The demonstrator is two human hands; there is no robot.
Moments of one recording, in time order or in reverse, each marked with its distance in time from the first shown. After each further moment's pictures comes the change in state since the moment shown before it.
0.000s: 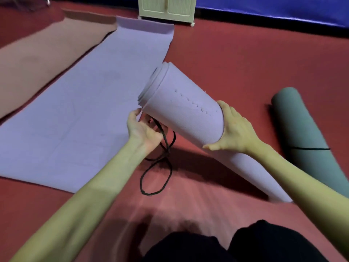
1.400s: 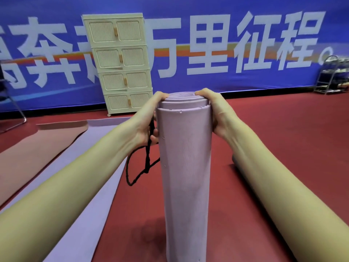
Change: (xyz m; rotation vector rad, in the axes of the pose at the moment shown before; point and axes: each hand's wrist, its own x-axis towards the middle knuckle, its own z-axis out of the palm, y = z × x) left_hand -0.050 -0.001 0.315 1.254 -0.332 0.196; right_hand 0.077 0.037 -0.245 1.380 0.371 0.256
